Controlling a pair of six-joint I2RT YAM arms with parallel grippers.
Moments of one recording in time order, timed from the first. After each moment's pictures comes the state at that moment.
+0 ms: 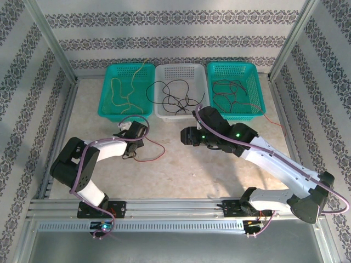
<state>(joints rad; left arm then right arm) -0.43 1.61 0.72 -0.20 -0.40 -0.78 0.82 1.20 1.20 -0.83 -0.02 0.70</state>
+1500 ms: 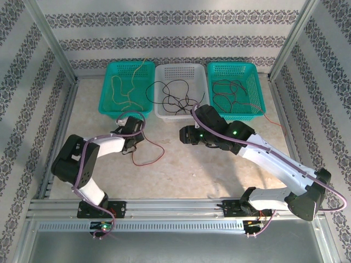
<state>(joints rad) -0.36 1.62 0.73 -0.12 -0.25 -0.82 0.82 1.24 1.24 -0.84 -0.01 0.67</state>
